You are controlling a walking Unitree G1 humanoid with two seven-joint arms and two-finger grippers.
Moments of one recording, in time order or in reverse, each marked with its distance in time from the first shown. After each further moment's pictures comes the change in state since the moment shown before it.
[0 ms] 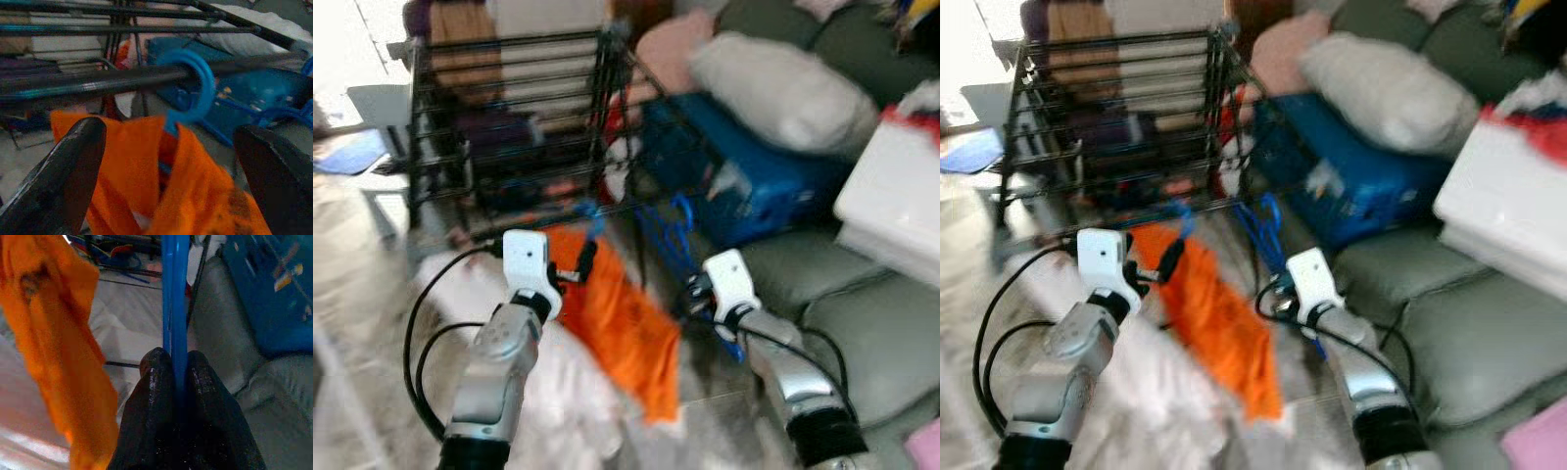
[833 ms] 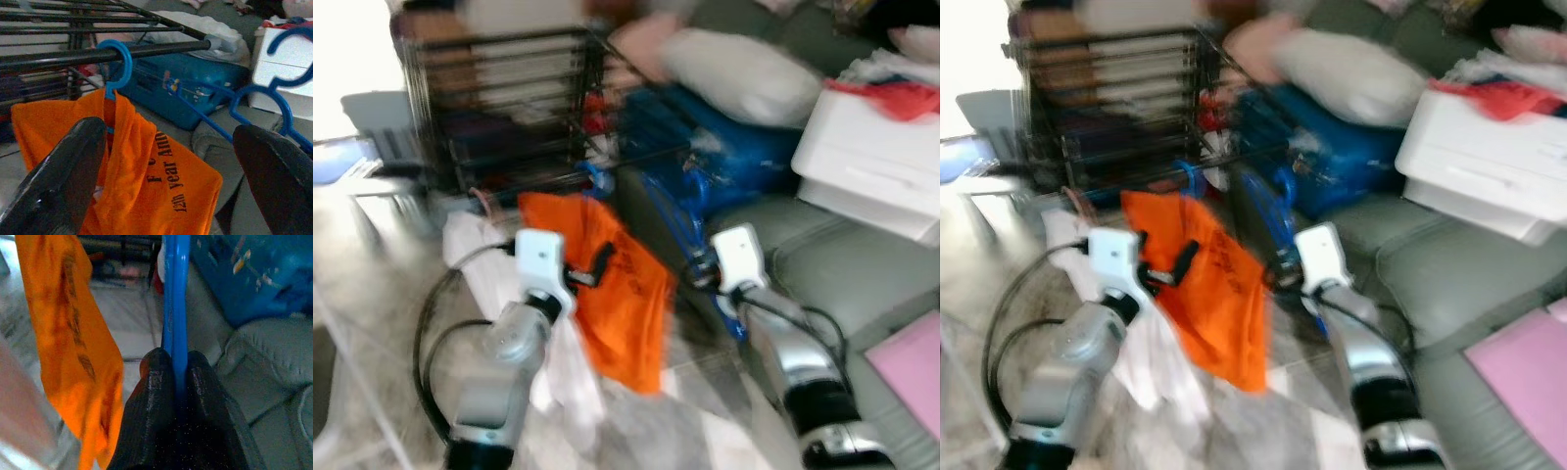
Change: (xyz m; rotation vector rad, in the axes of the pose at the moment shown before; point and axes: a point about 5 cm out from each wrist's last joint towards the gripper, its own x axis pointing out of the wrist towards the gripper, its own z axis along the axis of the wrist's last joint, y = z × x) left arm -0.002 -0.008 0.006 0.028 -0.030 -0.072; right arm 0.013 -0.014 0.017 0.039 -0.036 -0.059
